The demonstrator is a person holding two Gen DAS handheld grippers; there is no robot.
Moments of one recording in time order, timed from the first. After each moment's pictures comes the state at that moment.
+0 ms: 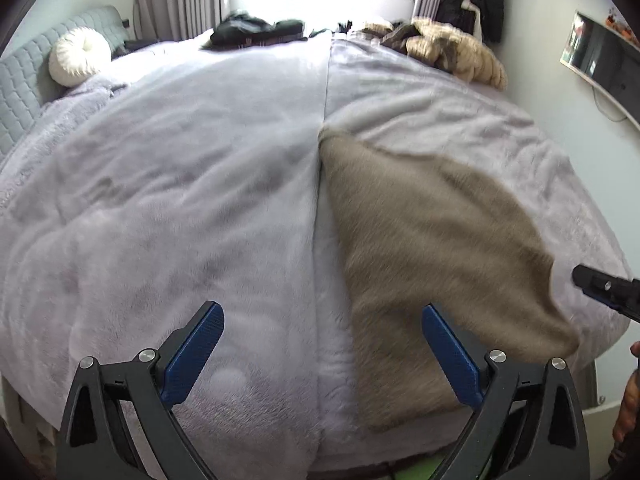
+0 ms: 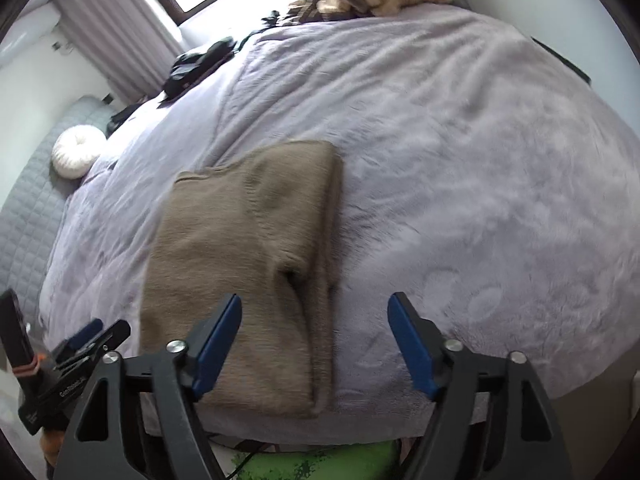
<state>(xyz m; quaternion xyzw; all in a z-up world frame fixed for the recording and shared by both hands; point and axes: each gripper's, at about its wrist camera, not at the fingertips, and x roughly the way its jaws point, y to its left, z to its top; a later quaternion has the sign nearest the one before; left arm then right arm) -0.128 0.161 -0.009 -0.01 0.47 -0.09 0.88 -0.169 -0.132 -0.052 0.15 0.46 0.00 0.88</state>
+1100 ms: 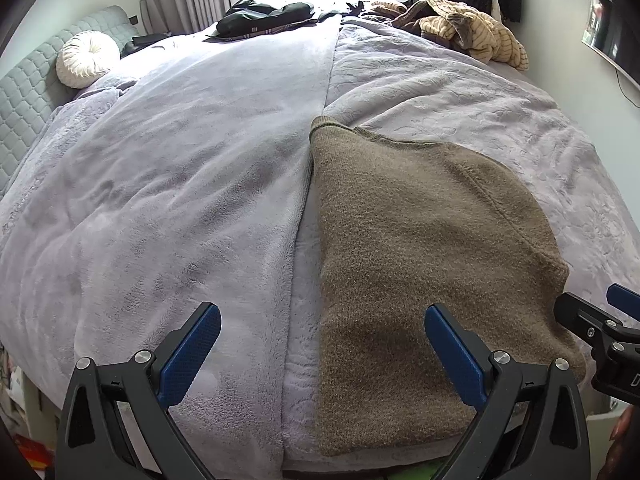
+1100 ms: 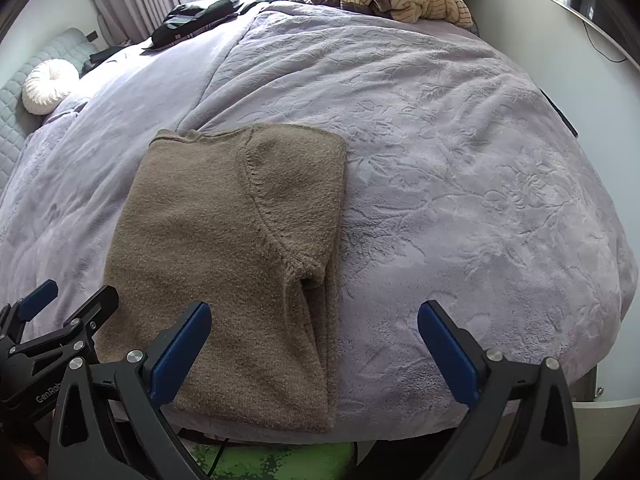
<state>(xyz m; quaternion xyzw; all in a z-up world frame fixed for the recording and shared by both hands) -0.110 0.121 -0.013 0.03 0.50 -0.05 0.86 -0.146 -0.090 -0.053 0.04 0.50 -0.07 0.86</state>
